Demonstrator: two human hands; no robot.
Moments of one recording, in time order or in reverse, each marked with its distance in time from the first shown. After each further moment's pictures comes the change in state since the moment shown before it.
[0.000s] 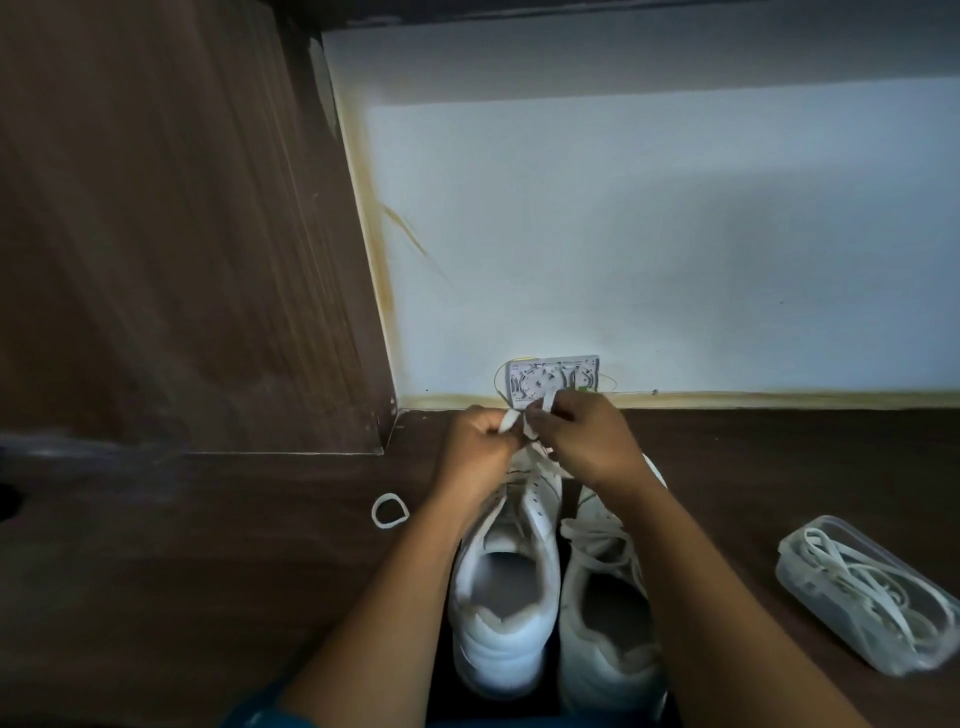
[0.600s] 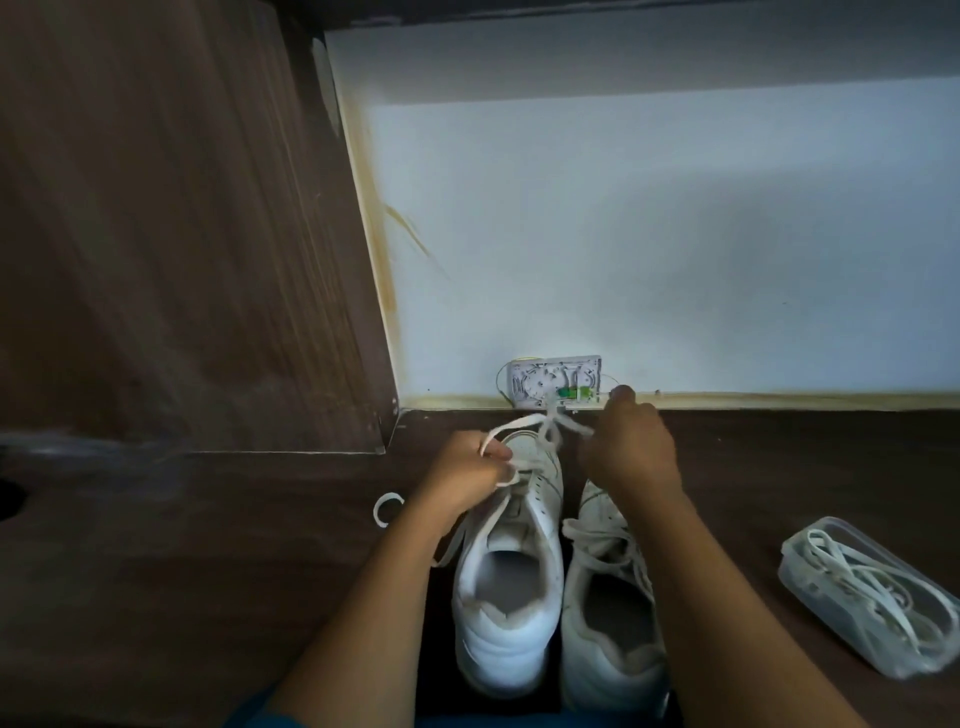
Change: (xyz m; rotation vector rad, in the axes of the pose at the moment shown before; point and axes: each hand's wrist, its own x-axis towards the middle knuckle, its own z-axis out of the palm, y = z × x) left_hand 0.003 -0.011 -0.020 0.384 -0.131 -0.279; right_hand 0.000 0.010 -0.013 -0.577 0.123 0.243
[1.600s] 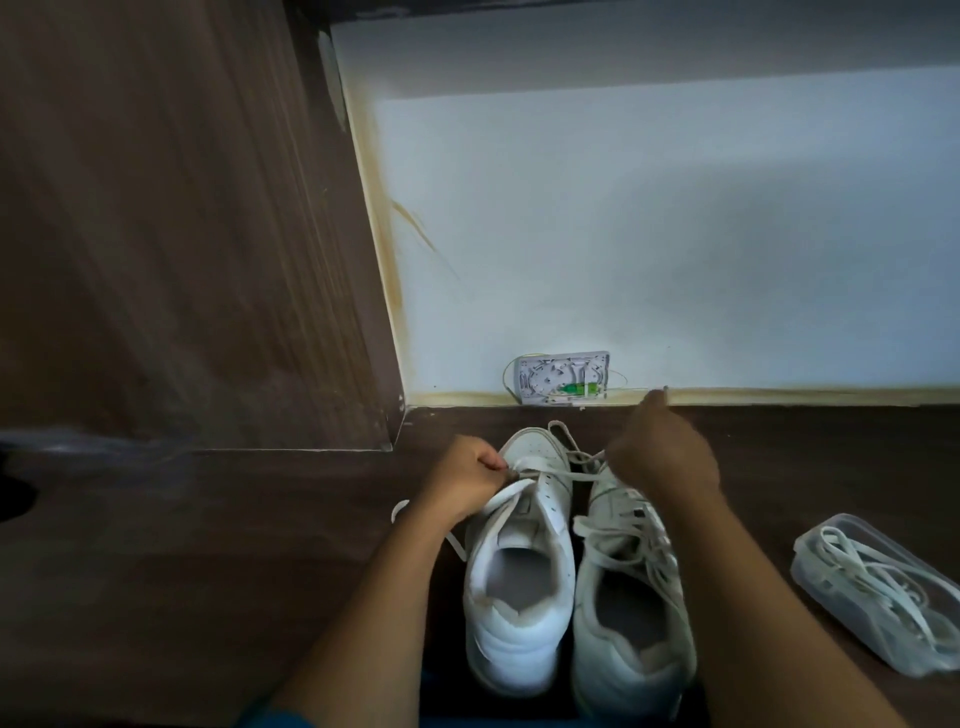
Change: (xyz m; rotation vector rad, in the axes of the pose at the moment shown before) left_hand 0.015 -0.028 -0.001 0.139 0.029 0.119; right_hand 0.004 0.012 -0.003 -0.081 -0.071 0.184
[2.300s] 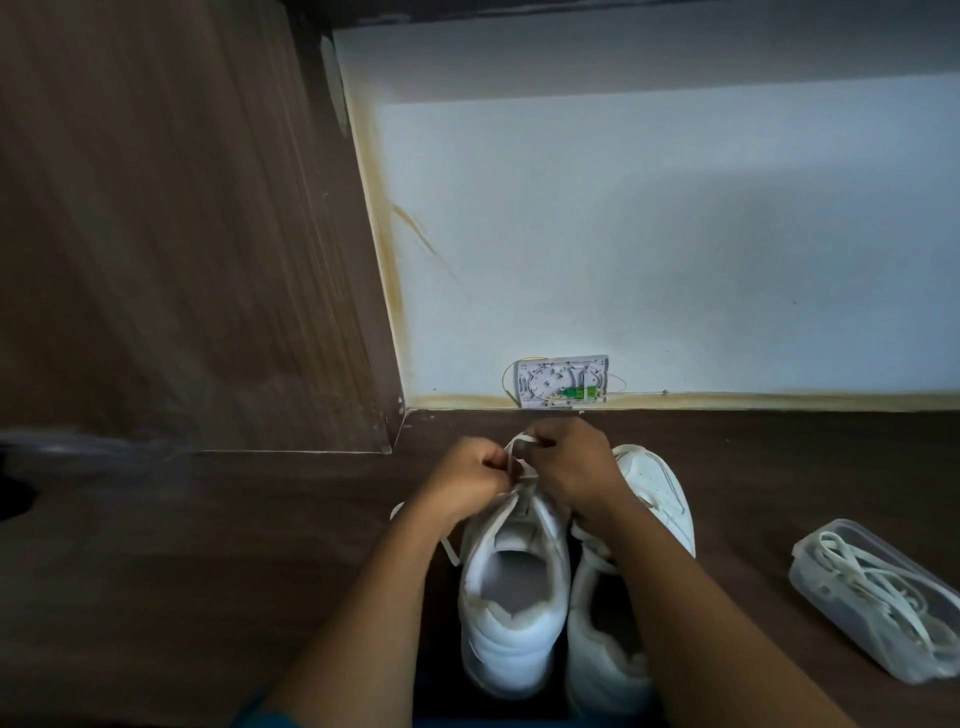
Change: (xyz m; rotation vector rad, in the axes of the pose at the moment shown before) left_hand -0.004 0.010 -0.001 -0.207 -0.084 0.007; right_hand -0.009 -0.028 0.042 0.367 -0.127 -0.440
